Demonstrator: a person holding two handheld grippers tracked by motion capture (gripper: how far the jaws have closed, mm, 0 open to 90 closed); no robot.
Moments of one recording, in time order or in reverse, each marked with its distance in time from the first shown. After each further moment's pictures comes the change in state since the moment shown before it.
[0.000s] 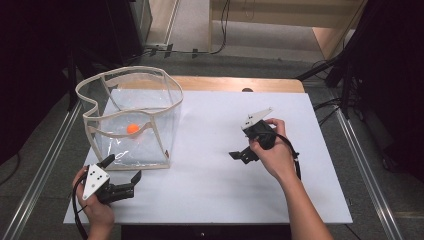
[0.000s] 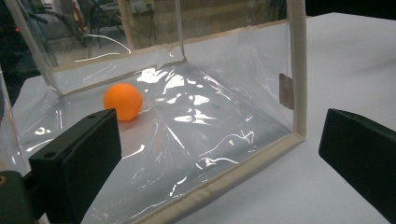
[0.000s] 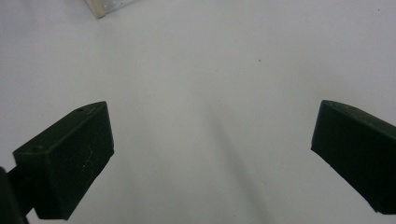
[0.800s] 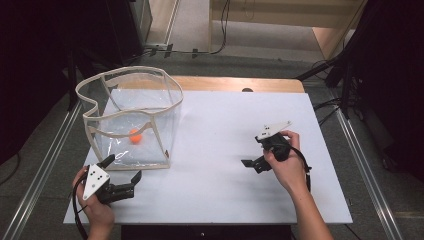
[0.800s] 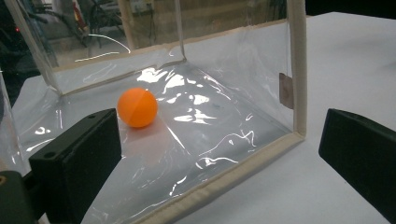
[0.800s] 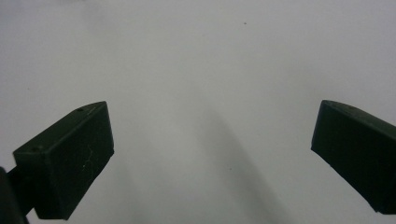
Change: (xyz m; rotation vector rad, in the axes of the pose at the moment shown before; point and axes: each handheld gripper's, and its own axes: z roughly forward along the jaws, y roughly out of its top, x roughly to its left) left arm 0.000 0.000 0.000 0.001 0.001 -0.001; right arm -0.003 -0.052 -0.008 -0.064 -0.022 0.068
